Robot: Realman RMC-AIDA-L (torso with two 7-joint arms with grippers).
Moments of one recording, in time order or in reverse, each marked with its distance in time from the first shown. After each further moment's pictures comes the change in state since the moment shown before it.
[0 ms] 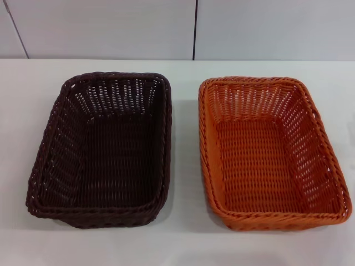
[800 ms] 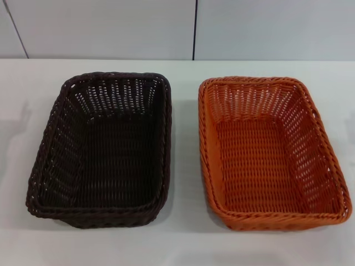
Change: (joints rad) left arm 0.204 0.197 0.029 -0.815 0.210 -0.657 -0.102; right arm 0.051 0.002 0.016 0.077 0.001 -0.048 0.098
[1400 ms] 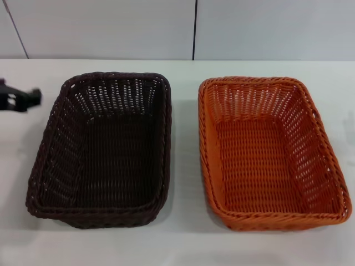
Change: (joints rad) left arm -0.007 -0.187 -0.259 -0.801 0.182 -1.386 0.317; right arm 0.005 -0.001 0.002 -0.006 0.000 -0.029 0.001
